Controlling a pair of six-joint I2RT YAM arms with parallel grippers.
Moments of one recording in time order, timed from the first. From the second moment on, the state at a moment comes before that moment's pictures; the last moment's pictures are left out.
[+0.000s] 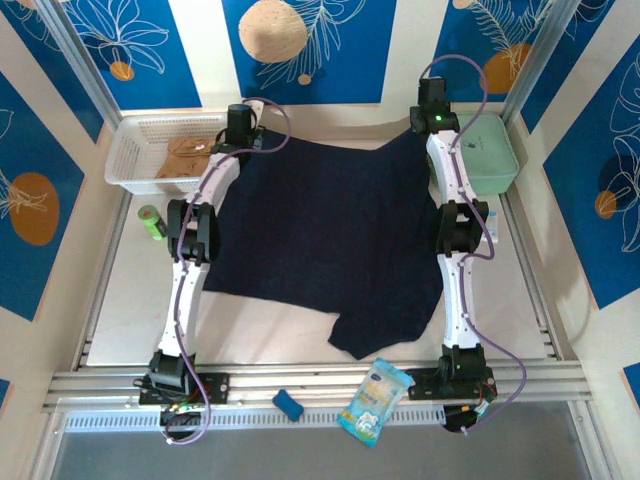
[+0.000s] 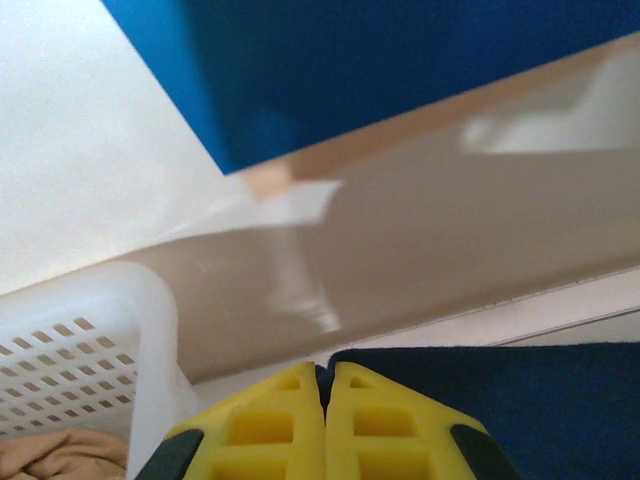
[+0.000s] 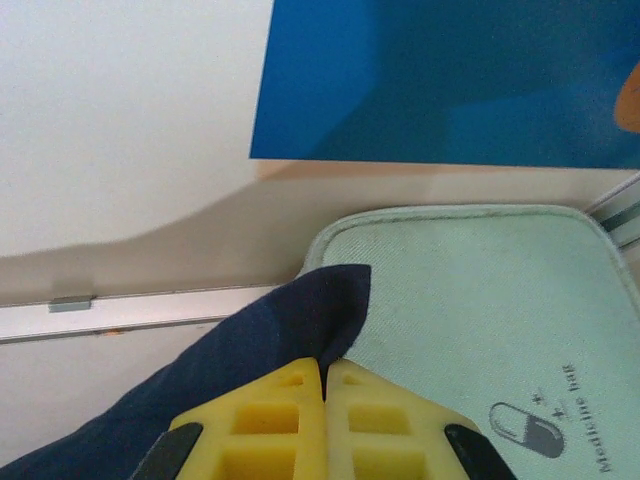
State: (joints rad) left arm -0.20 2.63 2.44 -0.23 -0.19 0.23; right arm 0.05 2.64 2.78 -0.74 0.33 -0.07
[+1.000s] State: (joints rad) left arm -0.20 2.45 2.09 -0.07 -0.23 0.38; right arm -0.01 2.00 1.82 -0.58 -0.17 0.20
